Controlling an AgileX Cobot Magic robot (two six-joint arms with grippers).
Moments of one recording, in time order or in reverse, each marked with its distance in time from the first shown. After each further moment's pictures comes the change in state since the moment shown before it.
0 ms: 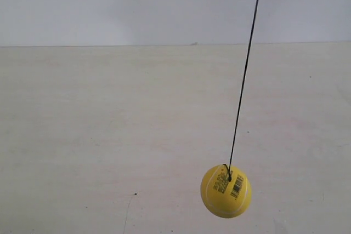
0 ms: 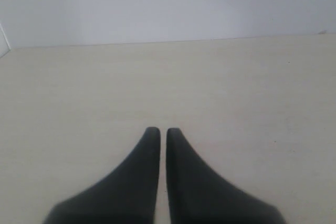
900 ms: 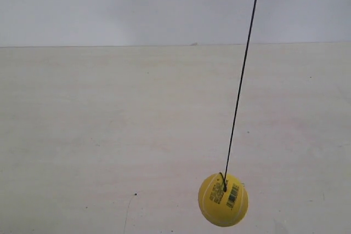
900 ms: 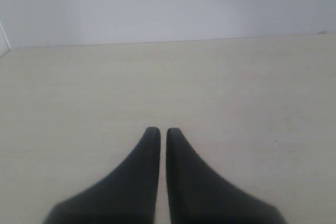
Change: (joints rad) left arm 0.000 0.000 0.000 0.000 0.000 0.000; right arm -0.127 -0.001 0.214 0.156 0.159 -0.158
